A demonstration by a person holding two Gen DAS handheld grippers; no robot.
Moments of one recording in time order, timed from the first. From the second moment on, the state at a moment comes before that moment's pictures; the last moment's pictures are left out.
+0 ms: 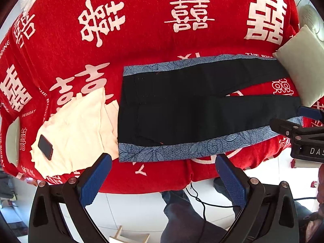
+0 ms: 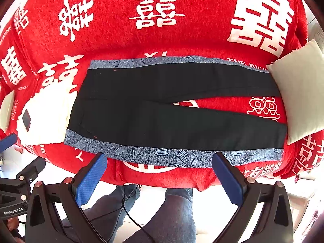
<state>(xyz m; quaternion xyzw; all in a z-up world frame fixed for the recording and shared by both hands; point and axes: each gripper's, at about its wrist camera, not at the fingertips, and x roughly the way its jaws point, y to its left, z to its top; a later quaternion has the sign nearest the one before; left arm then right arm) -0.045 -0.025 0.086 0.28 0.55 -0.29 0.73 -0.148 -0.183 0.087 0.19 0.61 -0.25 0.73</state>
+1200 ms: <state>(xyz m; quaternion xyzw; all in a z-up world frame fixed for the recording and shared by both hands) -0.055 -0.052 0.081 0.31 0.55 -0.24 0.74 -0.154 -0.215 0.075 0.21 0.62 -0.21 0.72</state>
